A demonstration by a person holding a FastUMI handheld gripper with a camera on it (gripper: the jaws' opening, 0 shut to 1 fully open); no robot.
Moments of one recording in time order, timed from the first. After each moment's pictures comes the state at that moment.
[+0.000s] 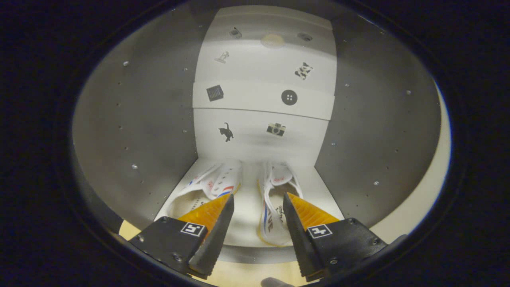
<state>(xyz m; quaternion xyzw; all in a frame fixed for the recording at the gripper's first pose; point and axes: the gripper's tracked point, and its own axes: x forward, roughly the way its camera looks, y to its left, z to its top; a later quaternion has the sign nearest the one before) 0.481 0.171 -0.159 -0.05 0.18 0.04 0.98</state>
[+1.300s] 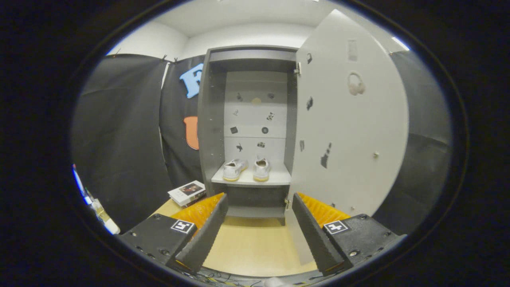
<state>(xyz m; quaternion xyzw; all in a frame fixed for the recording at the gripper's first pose) 0.090 0.070 -0.106 -0.01 0.07 0.05 1.00</state>
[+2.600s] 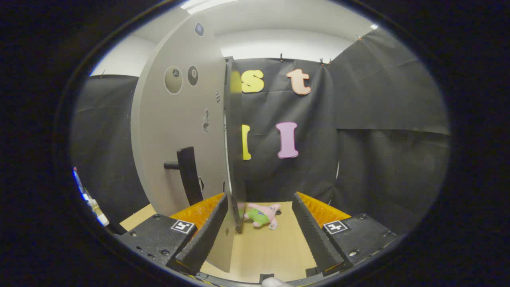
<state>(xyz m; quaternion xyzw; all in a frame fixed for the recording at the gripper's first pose) 0.156 -0.164 -0.071 0.01 0.04 0.09 1.00</state>
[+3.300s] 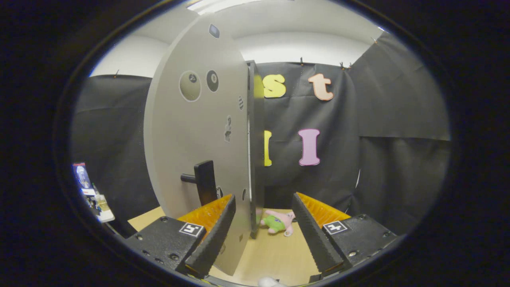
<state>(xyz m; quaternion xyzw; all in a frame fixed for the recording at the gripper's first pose) 0.159 -0.133 -0.058 0.00 0.03 0.14 0.99</state>
